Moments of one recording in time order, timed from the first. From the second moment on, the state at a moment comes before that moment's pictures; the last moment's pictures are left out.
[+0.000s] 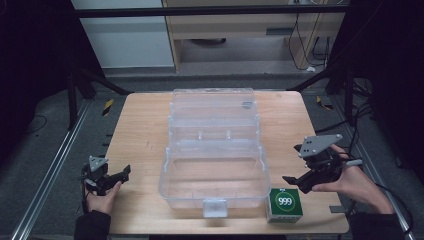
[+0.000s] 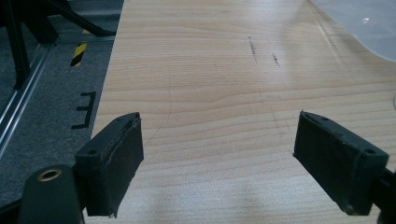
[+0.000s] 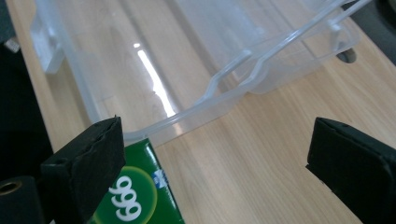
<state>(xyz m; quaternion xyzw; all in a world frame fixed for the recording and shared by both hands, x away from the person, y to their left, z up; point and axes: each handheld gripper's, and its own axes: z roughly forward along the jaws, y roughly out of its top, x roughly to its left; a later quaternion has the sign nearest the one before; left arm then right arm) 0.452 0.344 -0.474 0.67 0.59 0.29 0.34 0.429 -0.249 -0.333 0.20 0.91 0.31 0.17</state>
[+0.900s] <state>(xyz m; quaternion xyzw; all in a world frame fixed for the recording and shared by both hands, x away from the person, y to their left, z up) 0.452 0.343 -0.474 0.67 0.59 0.30 0.34 0.412 -0.230 -0.366 0.14 0.96 0.21 0.09</state>
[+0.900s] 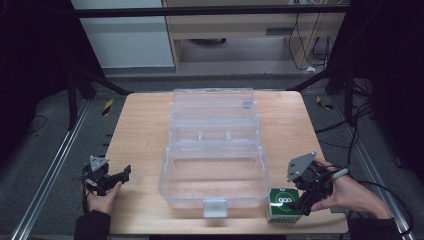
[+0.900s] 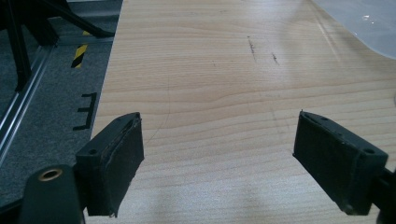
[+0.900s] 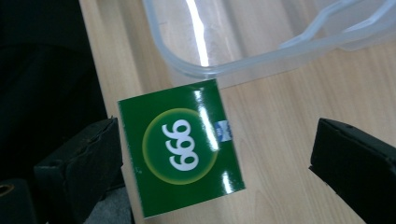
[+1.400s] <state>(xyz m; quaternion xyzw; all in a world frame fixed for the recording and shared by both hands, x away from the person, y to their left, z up) 0.453 0.342 -0.474 0.67 0.58 0.30 0.34 0.410 -0.224 -0.395 0.11 0.97 0.18 0.07</state>
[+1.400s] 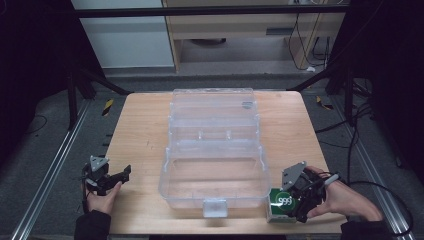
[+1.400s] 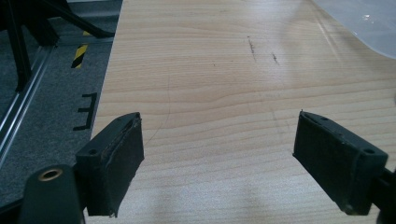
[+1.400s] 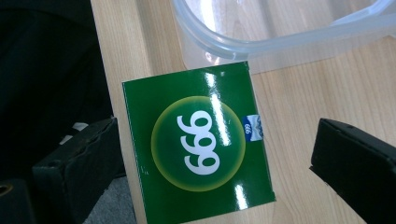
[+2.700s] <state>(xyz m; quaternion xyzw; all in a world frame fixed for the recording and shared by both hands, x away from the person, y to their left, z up) 0.453 0.342 -0.474 0.68 0.58 0.30 0.34 0.419 -0.212 -0.445 0.09 0.99 0.14 0.02</state>
